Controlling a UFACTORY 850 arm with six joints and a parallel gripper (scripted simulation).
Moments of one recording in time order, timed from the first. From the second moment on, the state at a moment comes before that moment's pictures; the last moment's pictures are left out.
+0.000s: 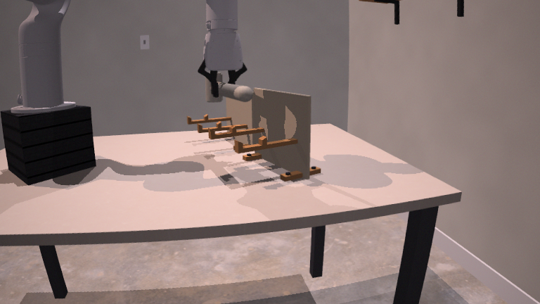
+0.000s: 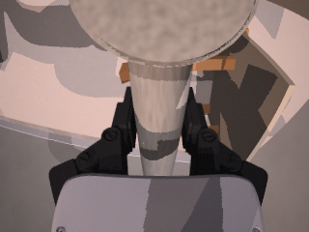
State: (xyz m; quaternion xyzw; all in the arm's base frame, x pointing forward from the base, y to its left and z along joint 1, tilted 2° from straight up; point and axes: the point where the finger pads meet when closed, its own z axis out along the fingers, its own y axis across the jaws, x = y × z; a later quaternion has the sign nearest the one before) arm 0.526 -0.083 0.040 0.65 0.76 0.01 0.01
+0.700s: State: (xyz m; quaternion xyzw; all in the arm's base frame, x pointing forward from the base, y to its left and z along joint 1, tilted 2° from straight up) arm 0.525 -0.142 0.038 0.60 0.80 0.01 0.01
